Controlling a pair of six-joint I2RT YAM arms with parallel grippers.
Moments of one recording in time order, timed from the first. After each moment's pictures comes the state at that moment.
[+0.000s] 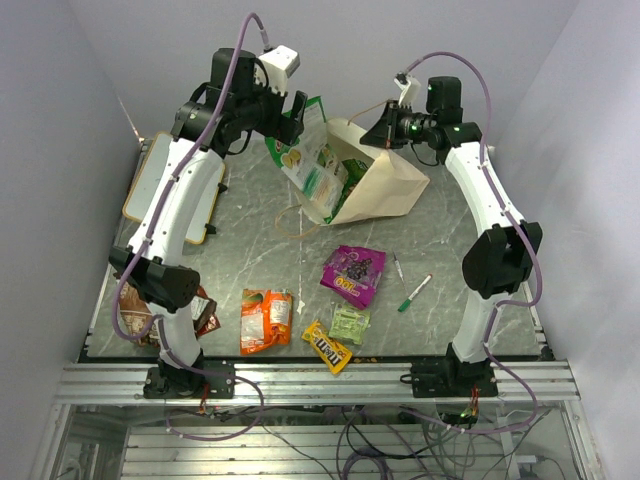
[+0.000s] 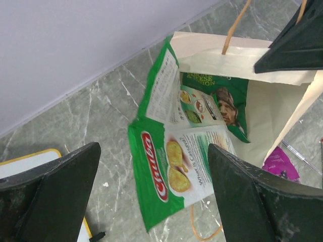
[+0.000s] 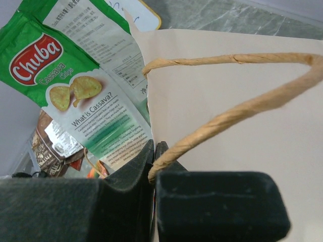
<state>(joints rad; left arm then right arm) -0.42 1.87 2.33 -0.89 0.16 0.10 0.19 1.95 1.99 -0.53 -0.75 0.21</state>
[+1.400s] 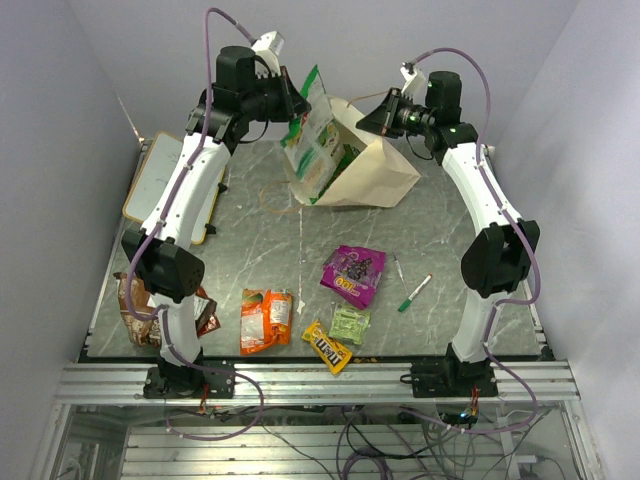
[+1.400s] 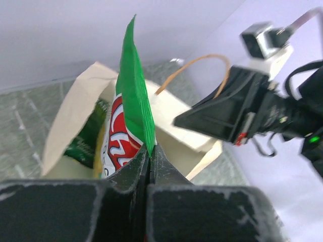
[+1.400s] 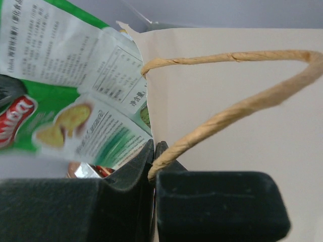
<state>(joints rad) -0.37 1.94 2.23 -0.53 0.37 -0.44 0.20 1.96 1.97 -0.31 -0.69 0.48</state>
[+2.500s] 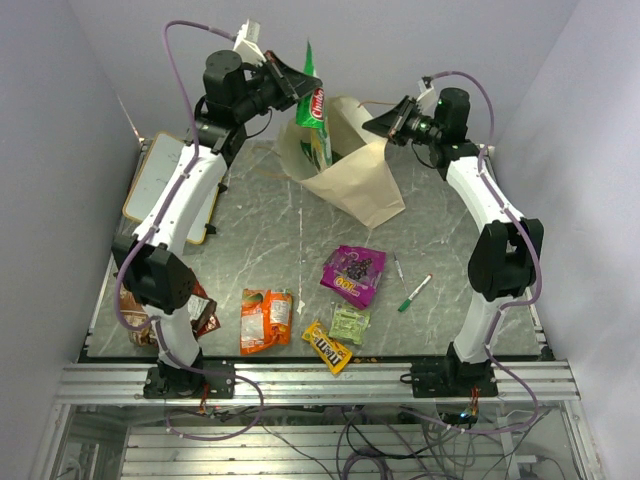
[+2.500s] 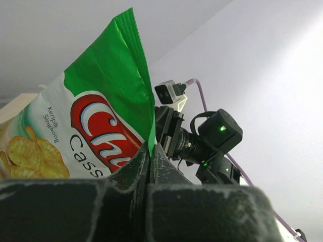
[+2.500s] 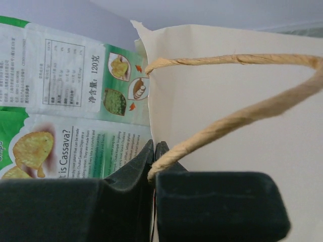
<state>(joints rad) -0.37 1.82 1.99 -0.09 0.43 -0.88 0.15 1.91 1.71 0.03 -0.74 0.87</state>
